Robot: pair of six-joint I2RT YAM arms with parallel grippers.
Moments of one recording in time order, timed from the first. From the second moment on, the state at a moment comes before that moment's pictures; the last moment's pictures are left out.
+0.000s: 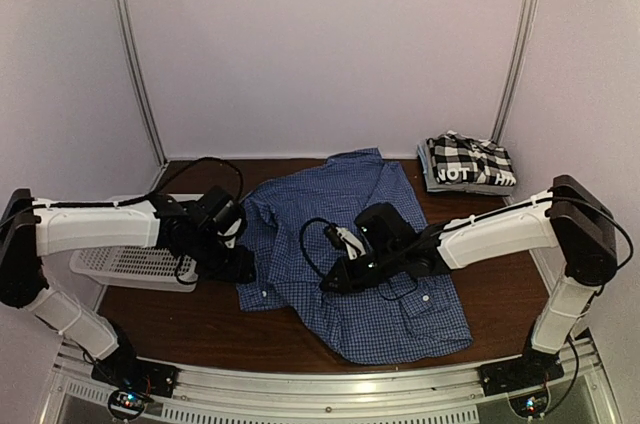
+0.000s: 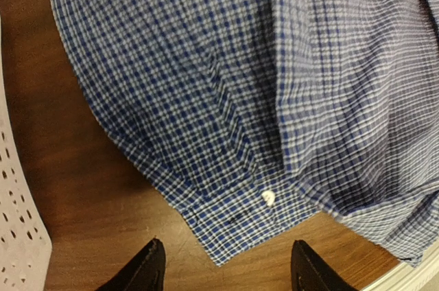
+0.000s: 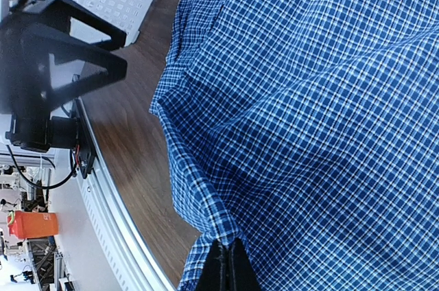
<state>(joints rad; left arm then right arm) -0.76 1.45 0.94 -0.63 0.00 -0.59 0.96 1.74 0.97 0.03 -0.38 0.66</state>
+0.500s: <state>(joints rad) -0.86 1.55 0.85 -0.56 -0.03 -0.70 0.96 1.74 0.96 0.04 -0.35 0.66</state>
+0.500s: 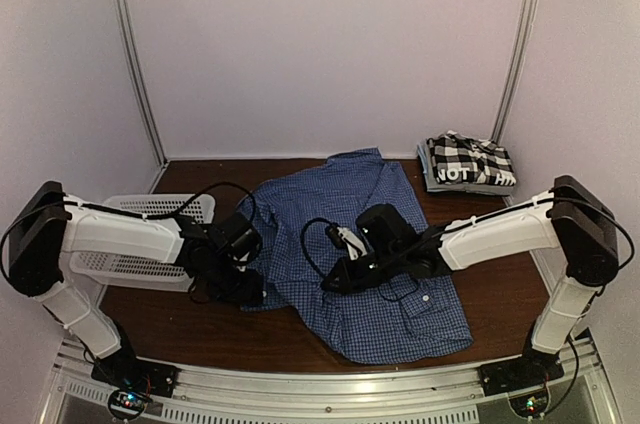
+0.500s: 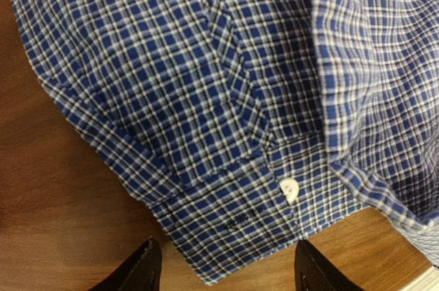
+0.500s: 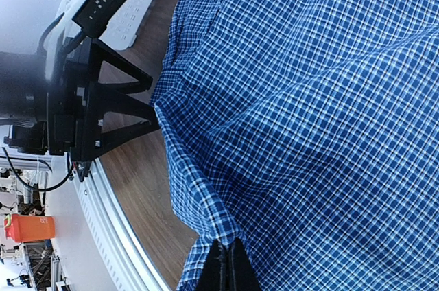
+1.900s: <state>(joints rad) -0.51 1.50 1.64 -0.76 -0.38 -0.40 1.08 1.74 1.12 -0.05 -0.26 0.61</state>
